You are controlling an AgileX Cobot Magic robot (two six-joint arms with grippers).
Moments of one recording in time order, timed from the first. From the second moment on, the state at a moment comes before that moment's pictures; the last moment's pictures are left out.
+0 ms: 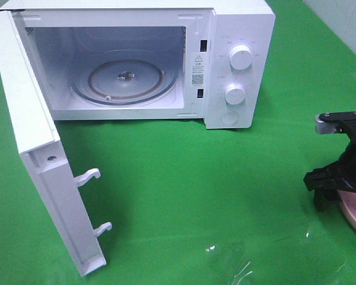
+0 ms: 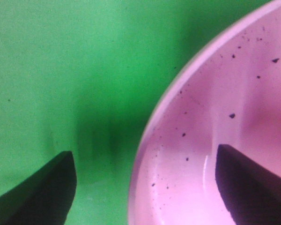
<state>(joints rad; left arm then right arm) -0.01 -0.01 -0.51 -0.14 1.04 0.08 0.09 1.72 -0.71 -0.16 0.46 0.14</state>
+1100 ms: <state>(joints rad) -0.01 -0.01 -0.51 -0.14 1.04 0.08 0.09 1.76 -0.71 -0.17 0.48 0.14</state>
